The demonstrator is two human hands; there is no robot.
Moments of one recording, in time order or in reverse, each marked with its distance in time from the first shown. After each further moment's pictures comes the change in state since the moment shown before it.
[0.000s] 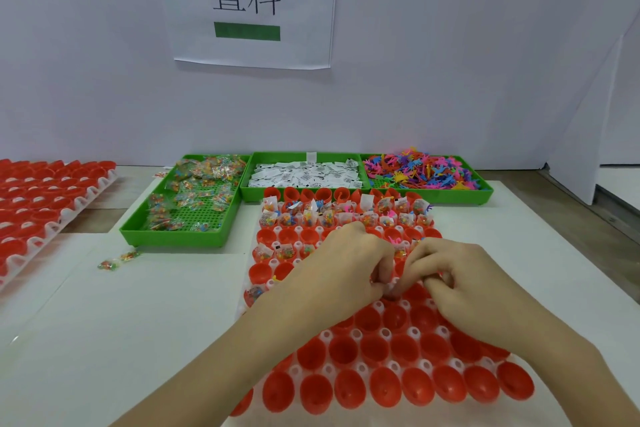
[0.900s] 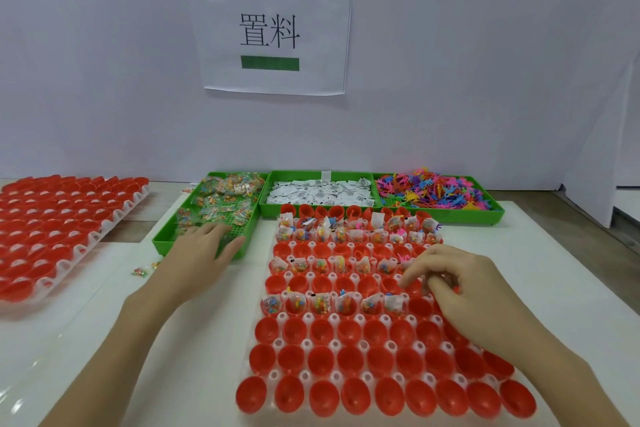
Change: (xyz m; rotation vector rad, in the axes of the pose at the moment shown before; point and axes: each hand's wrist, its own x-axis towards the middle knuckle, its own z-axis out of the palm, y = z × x) left_hand -0.092 -0.150 -0.052 0.262 0.094 -0.683; right_hand 0.003 0.001 0.001 0.118 0.143 0.017
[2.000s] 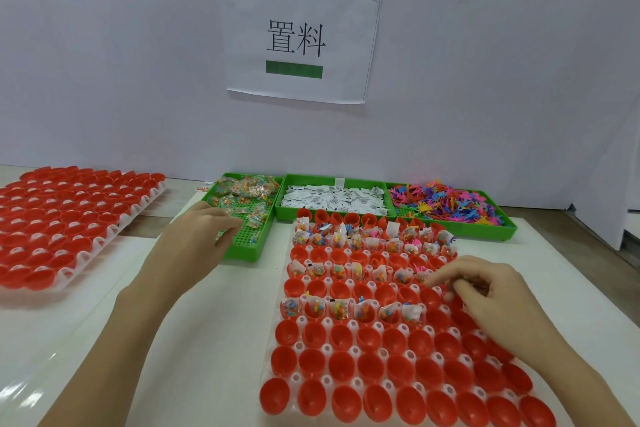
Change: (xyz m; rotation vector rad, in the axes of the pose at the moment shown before) left_hand -0.008 -0.022 -0.028 -0.075 0.377 0.306; right_hand 0.004 0.009 -0.002 0.042 0.071 0.098
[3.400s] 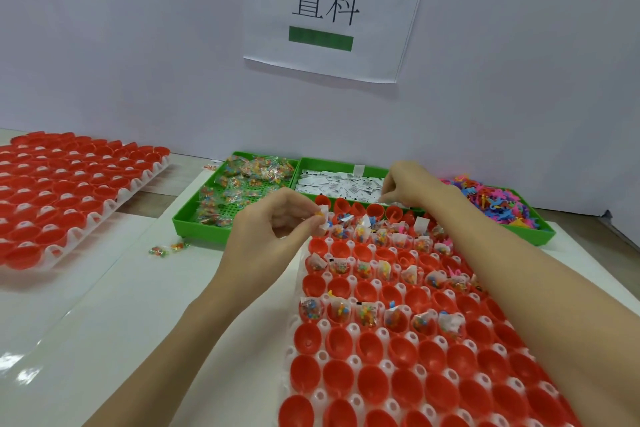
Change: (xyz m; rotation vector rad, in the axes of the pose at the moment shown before) left_hand 0.003 0.066 0.035 -0.955 0.108 -0.257; right_hand 0.240 0.006 0.092 -0.607 -0.377 0.020
